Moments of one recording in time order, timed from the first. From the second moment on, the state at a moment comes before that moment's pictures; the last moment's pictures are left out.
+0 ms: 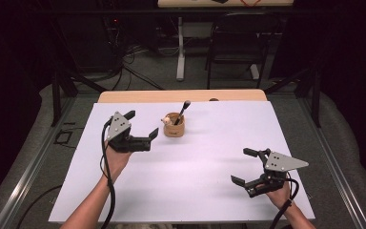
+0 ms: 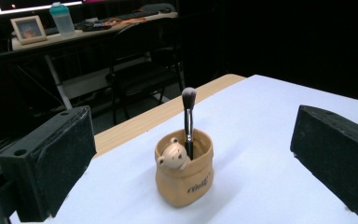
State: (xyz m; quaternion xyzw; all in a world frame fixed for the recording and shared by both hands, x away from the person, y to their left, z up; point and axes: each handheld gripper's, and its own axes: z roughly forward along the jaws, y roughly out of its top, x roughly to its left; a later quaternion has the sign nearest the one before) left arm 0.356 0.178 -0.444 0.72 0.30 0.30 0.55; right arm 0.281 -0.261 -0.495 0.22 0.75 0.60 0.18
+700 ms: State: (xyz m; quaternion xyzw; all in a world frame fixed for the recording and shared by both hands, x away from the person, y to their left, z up) left arm 0.317 0.238 -0.473 0.70 0.29 0.29 0.58; right arm 0.280 -0.260 -0.496 0.22 0.75 0.59 0.18
